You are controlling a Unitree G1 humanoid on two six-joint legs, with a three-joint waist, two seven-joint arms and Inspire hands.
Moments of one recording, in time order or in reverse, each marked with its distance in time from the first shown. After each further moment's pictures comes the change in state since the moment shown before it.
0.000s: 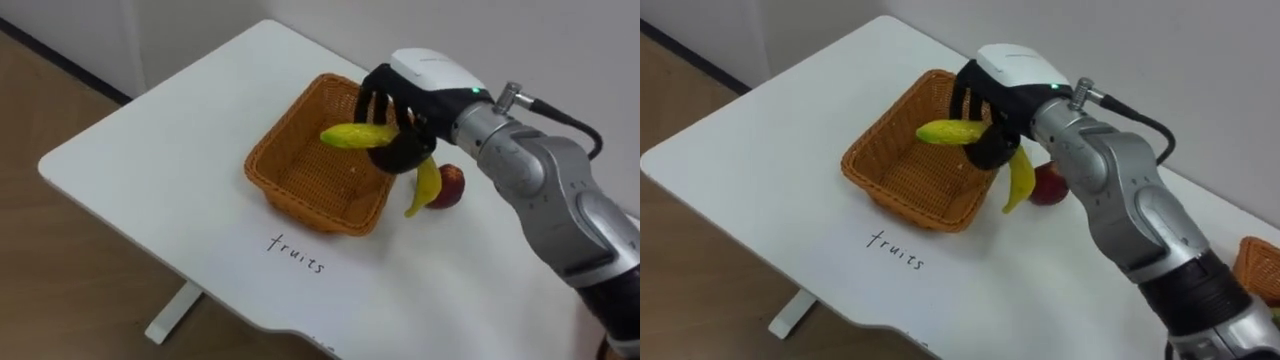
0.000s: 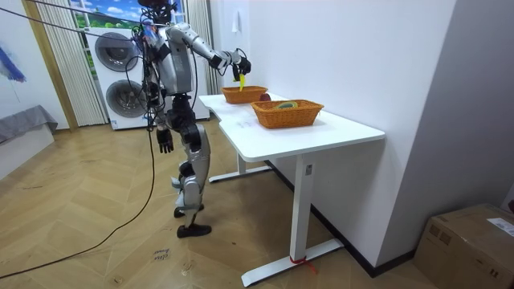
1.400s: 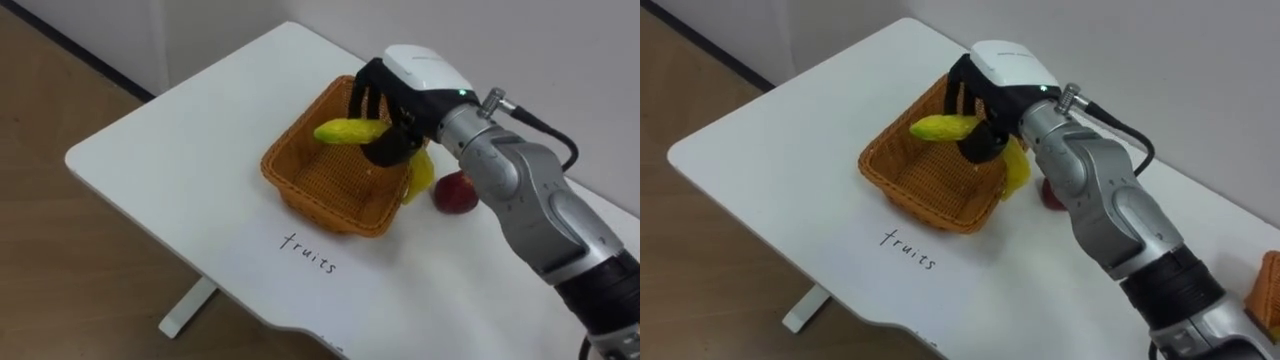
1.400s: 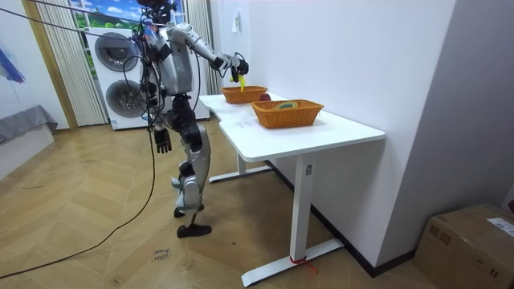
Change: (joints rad) left arm -0.008 0.006 -0.003 -0.001 0.005 0.012 -0.002; right arm -0.003 0.045 0.044 0.099 0.001 -0.031 -0.118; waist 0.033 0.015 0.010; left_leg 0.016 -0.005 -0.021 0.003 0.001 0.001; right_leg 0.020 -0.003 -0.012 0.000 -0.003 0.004
